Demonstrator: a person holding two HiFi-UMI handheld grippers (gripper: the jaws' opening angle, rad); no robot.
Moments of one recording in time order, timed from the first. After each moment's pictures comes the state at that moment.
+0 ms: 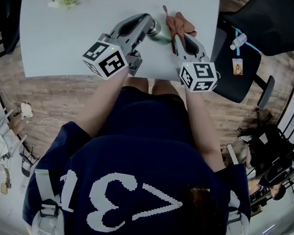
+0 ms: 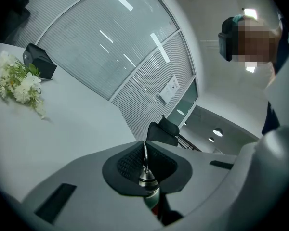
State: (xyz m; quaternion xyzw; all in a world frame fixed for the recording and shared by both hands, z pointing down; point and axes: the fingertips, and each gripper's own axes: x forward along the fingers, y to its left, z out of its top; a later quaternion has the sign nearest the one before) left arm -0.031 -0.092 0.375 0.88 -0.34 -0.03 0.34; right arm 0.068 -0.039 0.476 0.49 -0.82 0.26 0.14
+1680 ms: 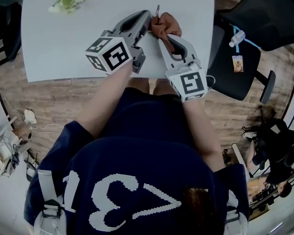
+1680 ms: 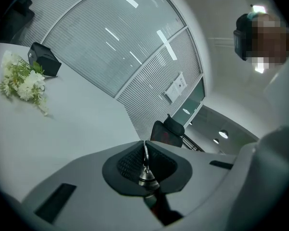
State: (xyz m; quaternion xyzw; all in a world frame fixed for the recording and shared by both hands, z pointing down) left arm -0.028 -0.102 0.377 0.86 -0.36 -0.02 0.37; right arm 0.007 -0.024 0.399 0.44 -0.88 0.14 0.10
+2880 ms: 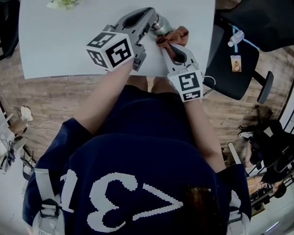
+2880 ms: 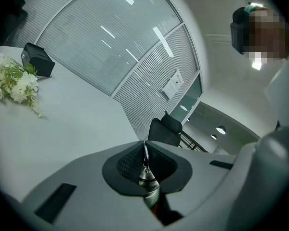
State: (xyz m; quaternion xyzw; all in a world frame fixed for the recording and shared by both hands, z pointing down) left arm -0.015 -0.102 0.374 0.87 -0.35 0.00 0.36; right arm 0.023 0.015 0.469 0.40 -0.87 0.18 0.23
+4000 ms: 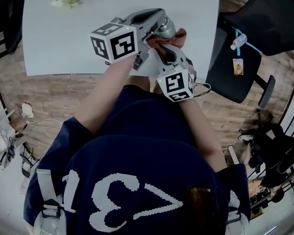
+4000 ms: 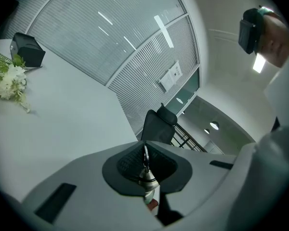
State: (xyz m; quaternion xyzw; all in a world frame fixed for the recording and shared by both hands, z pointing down) left arm 0.004 -0.101 0.375 0.87 -0.29 0.05 0.39; right arm -0.020 0.013 0.467 0.36 -0.88 0.11 0.27
